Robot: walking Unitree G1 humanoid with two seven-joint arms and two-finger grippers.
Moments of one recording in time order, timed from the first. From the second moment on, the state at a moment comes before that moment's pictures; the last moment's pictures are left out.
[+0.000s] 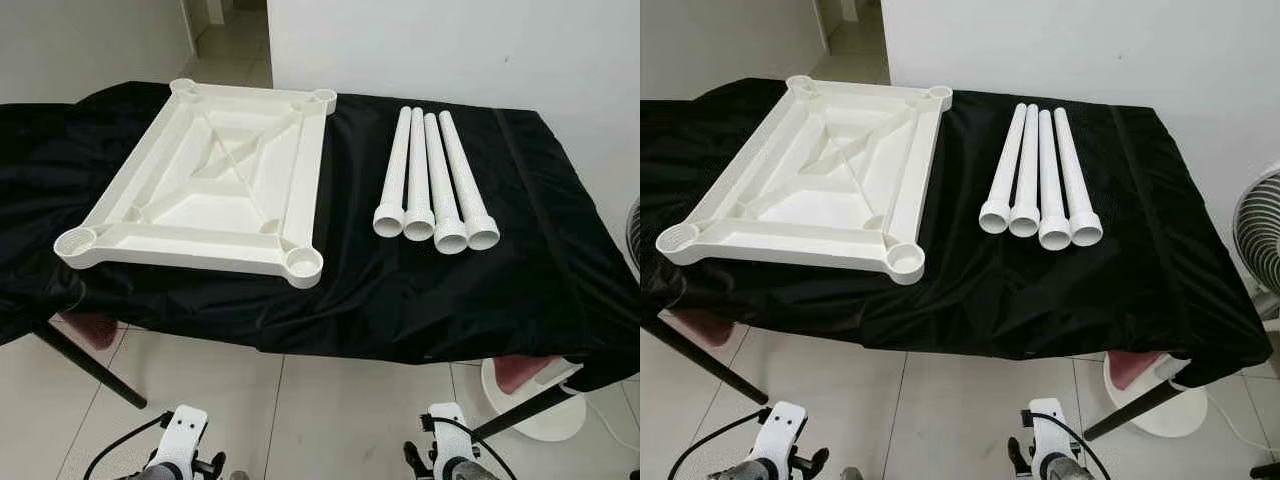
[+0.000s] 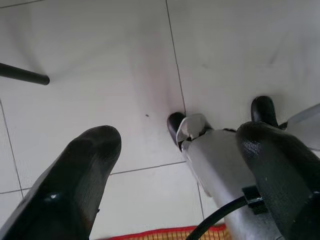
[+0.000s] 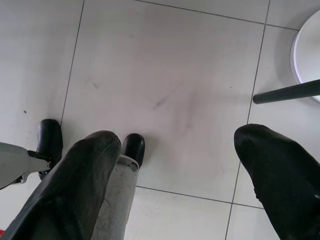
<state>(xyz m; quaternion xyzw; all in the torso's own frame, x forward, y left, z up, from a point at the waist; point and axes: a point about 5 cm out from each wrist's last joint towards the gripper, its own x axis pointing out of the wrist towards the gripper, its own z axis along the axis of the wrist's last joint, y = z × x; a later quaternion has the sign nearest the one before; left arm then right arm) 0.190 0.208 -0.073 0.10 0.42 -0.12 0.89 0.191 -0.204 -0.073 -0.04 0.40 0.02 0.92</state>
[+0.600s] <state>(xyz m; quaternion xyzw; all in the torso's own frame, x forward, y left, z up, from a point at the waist) 0.193 0.203 -0.071 0.12 0.40 -0.15 0.90 0.197 -0.189 -0.070 -0.04 0.39 0.14 0.91</state>
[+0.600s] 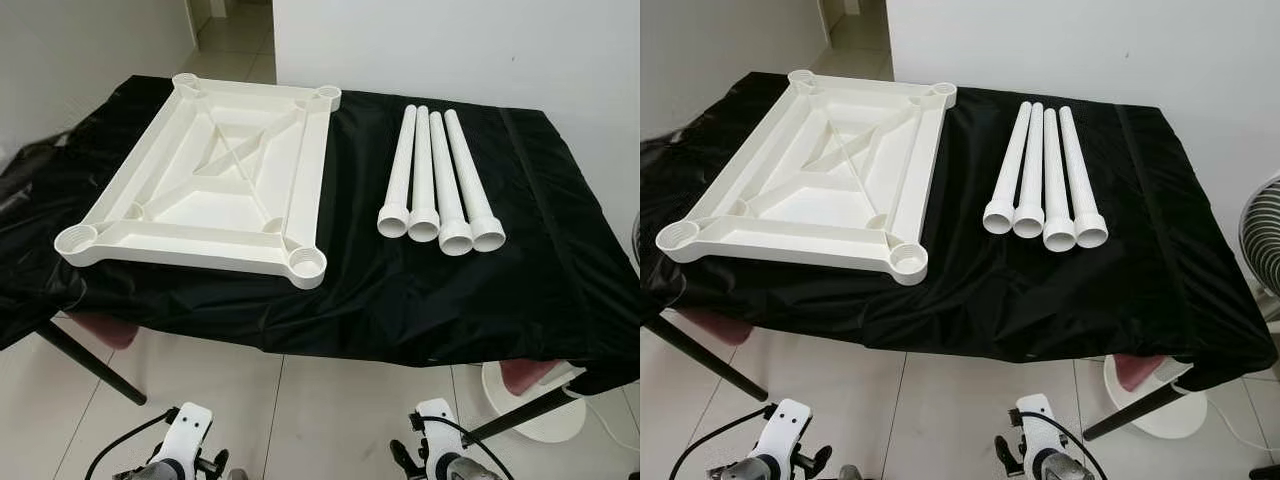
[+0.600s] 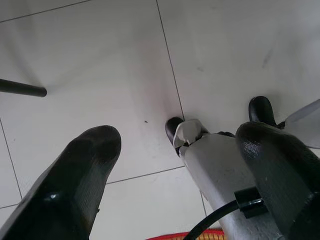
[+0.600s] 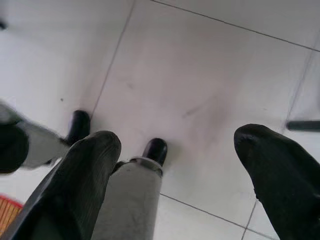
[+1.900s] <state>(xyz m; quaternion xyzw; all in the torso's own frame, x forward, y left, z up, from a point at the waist) 0.221 0.166 -0.053 0.08 0.33 -0.26 0.90 0.191 -0.206 -0.064 -0.06 0.35 0.16 0.92</state>
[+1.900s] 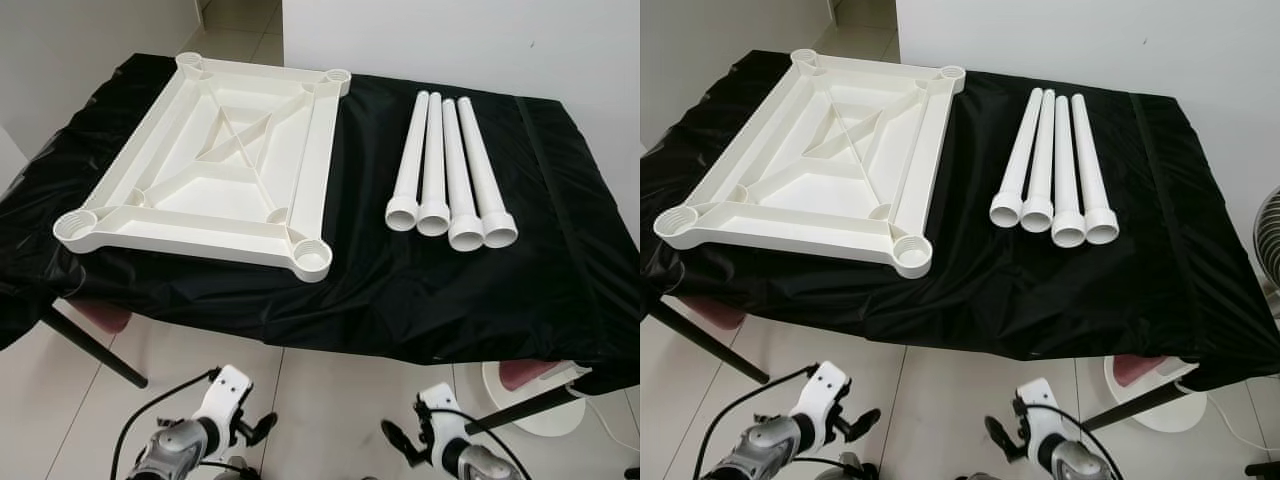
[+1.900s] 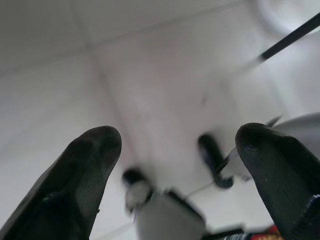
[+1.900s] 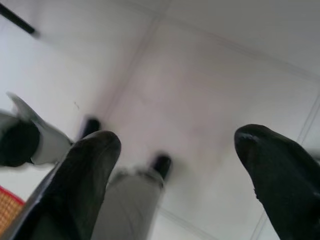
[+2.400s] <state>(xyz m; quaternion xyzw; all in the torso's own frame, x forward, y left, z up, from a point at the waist) 0.232 0.171 -0.042 0.05 0.27 -0.14 0.95 0.193 -0.200 -0.061 0.02 0.32 0.15 0.94</state>
